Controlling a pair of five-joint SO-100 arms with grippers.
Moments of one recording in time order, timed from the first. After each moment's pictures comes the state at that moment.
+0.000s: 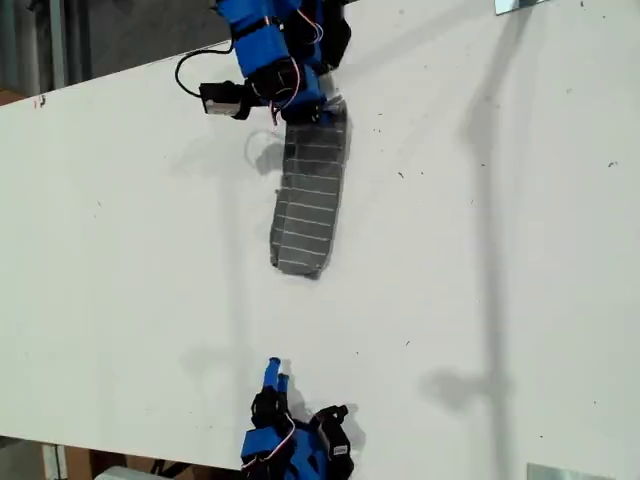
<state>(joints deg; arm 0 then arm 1) -33.8 198.3 175.6 76.7 -70.7 -13.5 131.7 140.4 89.0 110.0</state>
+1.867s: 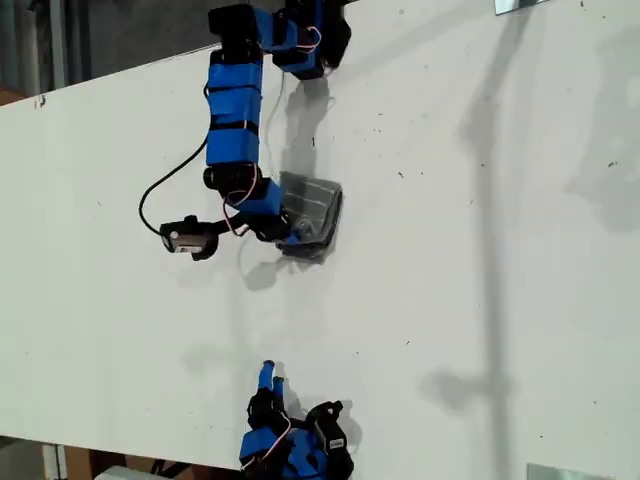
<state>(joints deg) -37.2 198.3 176.7 76.3 -69.7 4.7 76.0 68.9 72.9 54.9</state>
